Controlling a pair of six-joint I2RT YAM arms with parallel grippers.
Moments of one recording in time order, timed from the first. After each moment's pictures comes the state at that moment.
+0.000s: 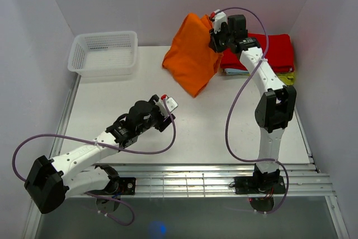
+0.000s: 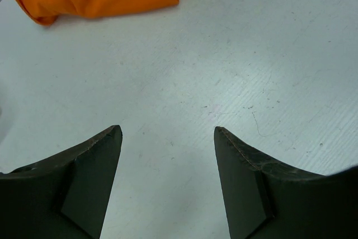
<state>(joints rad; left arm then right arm) -0.77 1.05 0.65 -0.02 -0.07 0.31 0.29 2.03 2.00 -0.48 -0.27 -0.27</state>
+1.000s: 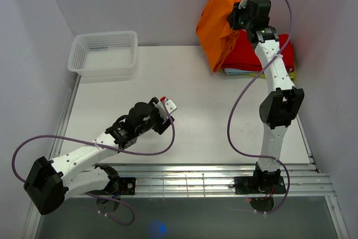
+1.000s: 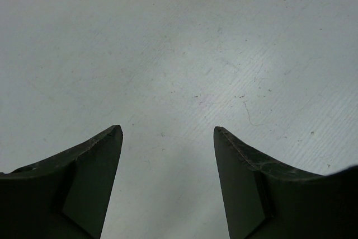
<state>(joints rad) -0.77 1.03 0.63 -0.04 -0.04 0.28 0.16 2.09 2.25 -0.39 -0.18 -0.05</state>
